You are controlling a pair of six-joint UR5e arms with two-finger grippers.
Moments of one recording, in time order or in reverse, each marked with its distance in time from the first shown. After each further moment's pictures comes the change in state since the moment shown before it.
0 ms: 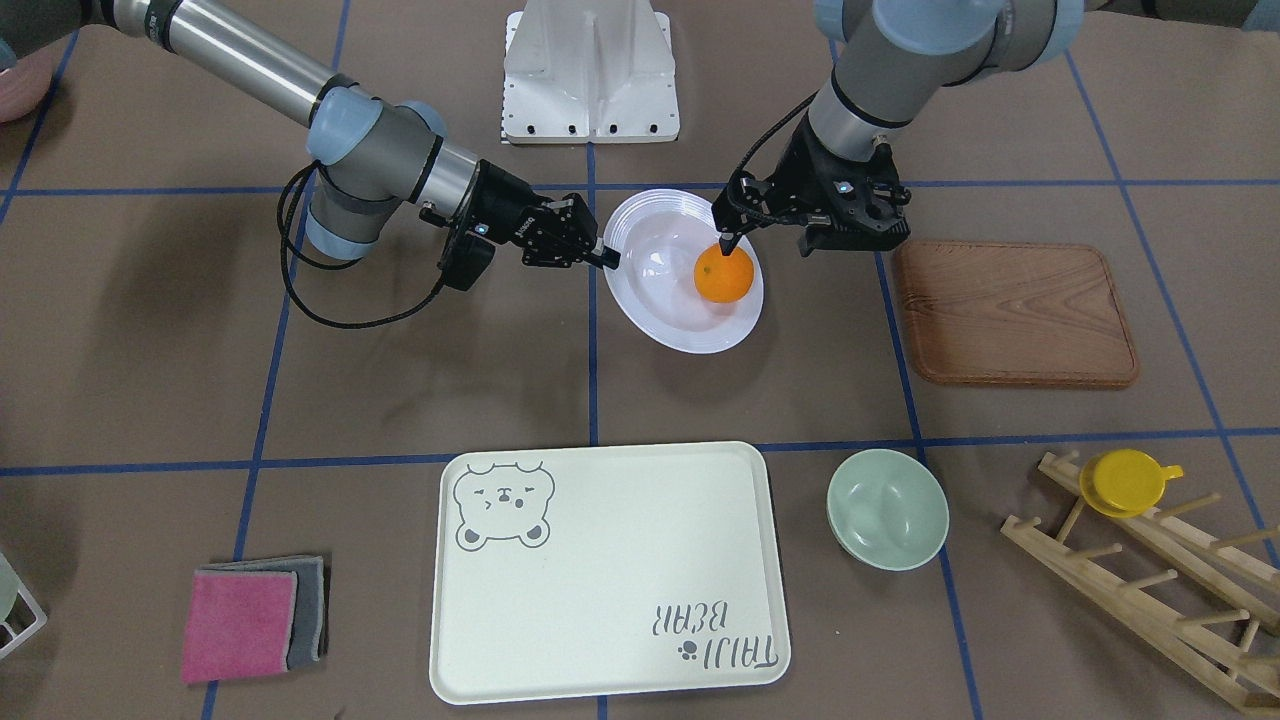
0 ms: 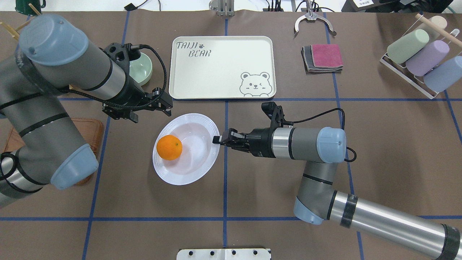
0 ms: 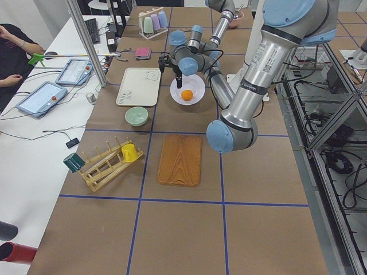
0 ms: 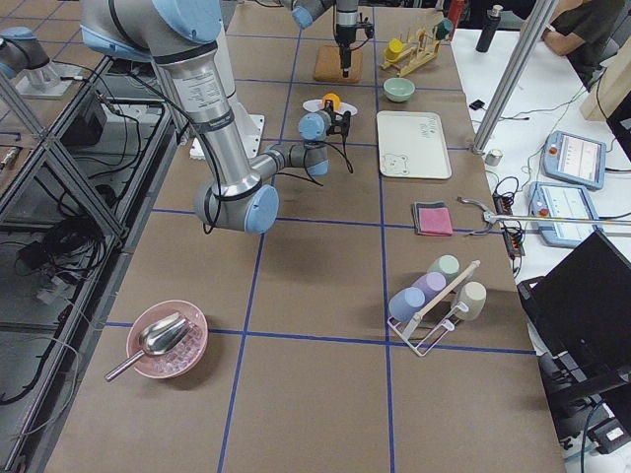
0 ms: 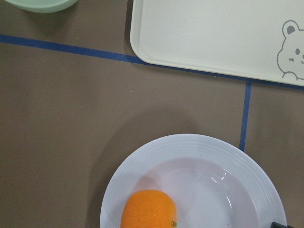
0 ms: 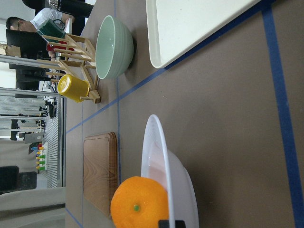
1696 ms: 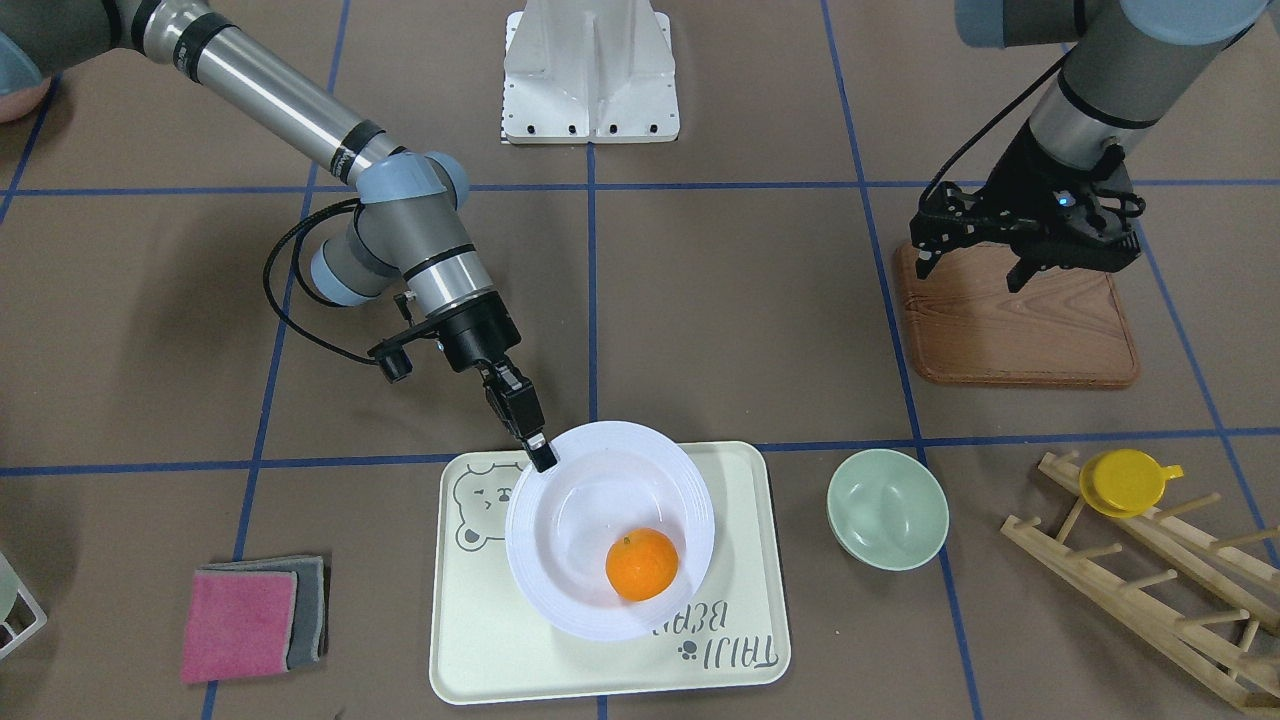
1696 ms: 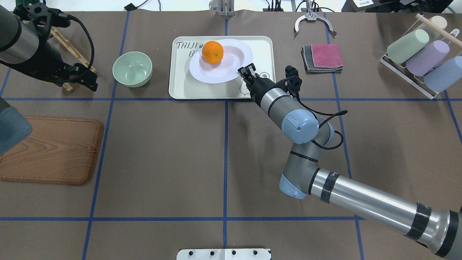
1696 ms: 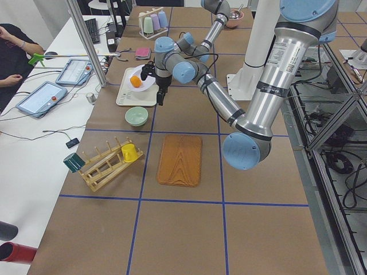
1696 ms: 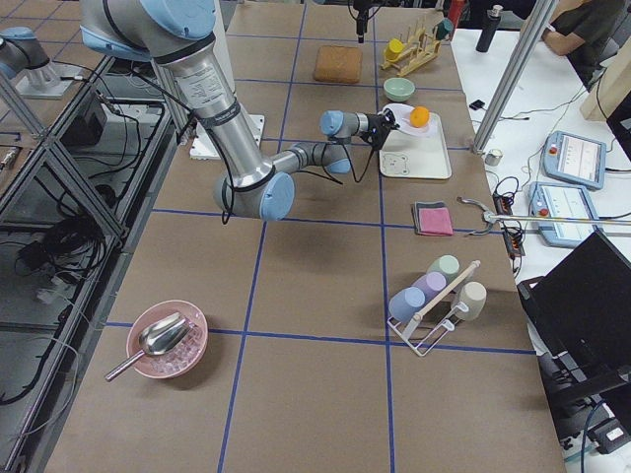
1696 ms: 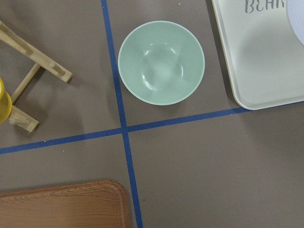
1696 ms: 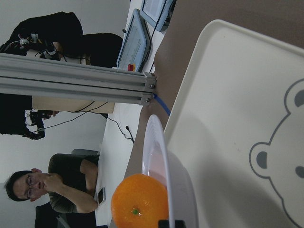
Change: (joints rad) left arm -0.232 0.146 -0.060 0.140 -0.011 0.535; right arm 0.059 0.139 -0.207 -0.263 -0.638 0.371
